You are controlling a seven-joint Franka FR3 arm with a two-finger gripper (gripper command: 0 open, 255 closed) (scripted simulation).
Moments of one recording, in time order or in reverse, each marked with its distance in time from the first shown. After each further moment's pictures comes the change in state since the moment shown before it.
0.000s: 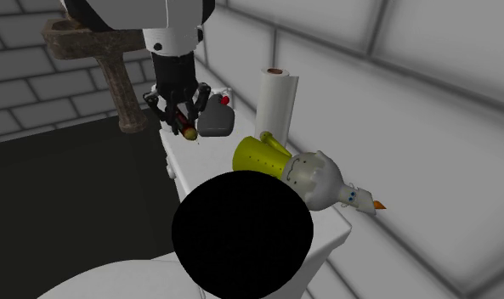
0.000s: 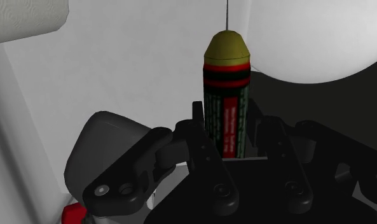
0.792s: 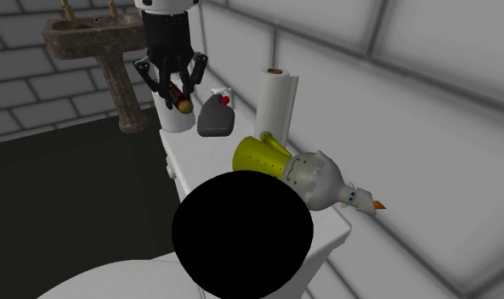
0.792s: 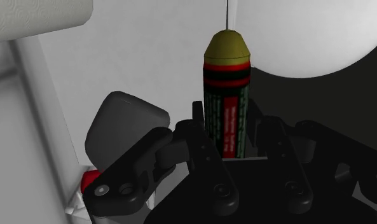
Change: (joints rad) arm -0.001 -0.018 0.000 0.137 -0.002 -0.154 0.007
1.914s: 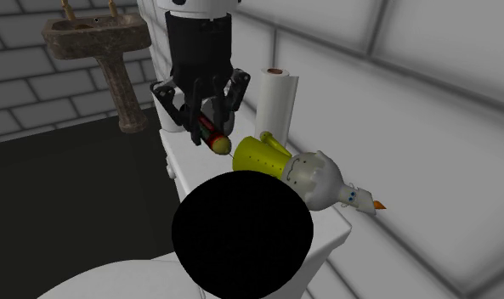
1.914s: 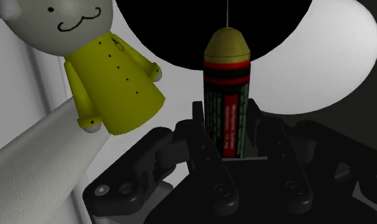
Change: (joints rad) arm -0.025 -0.555 -0.015 -0.679 0.019 0.121 -0.050
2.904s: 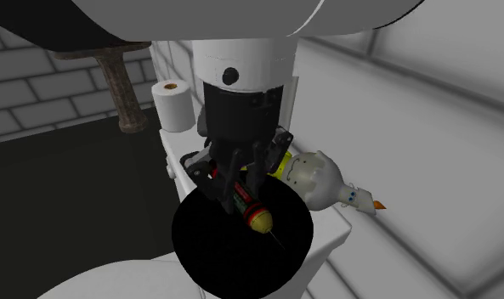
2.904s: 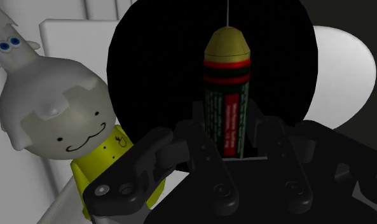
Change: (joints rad) arm -0.011 -0.317 -0.017 -0.403 0.001 0.084 -0.034
